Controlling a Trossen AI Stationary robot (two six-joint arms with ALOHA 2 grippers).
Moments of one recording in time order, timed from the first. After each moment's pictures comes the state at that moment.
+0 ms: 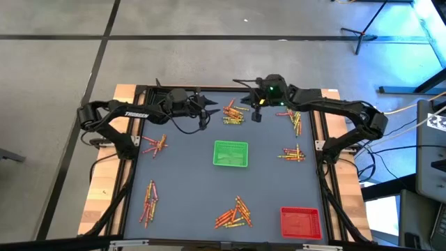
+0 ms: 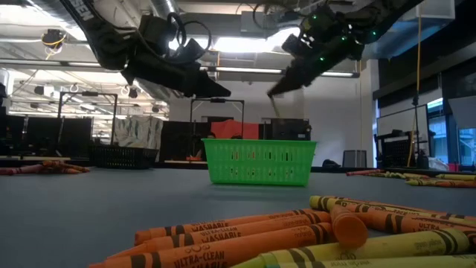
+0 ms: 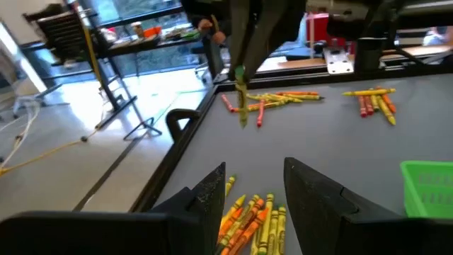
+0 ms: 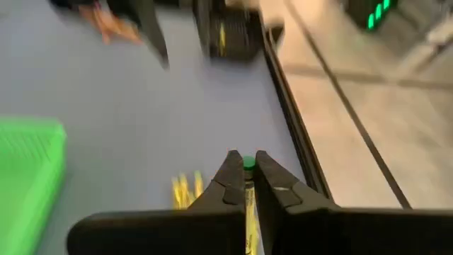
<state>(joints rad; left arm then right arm) 0.49 1.52 0.65 0.67 0.21 0.24 -0.51 1.47 0.97 0.02 -0.27 -0.42</state>
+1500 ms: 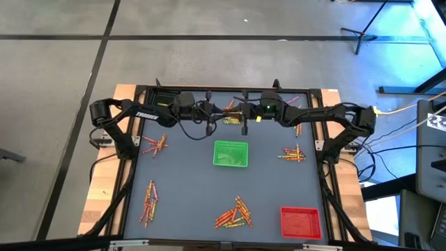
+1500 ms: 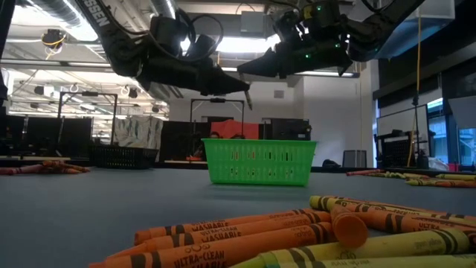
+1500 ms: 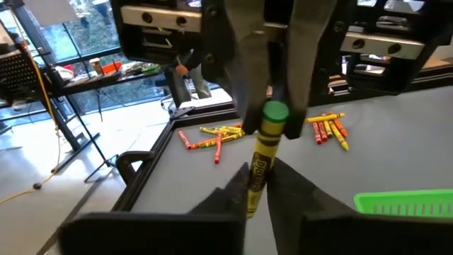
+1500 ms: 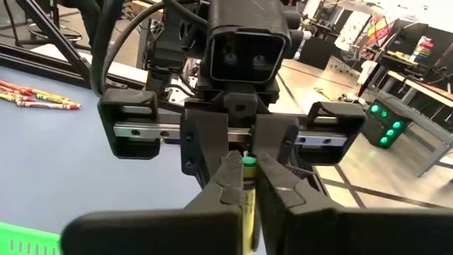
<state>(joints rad) 0.41 1.65 0.72 0.81 0.29 0.25 -0.33 1.59 0.86 0.59 -0.31 -0.37</state>
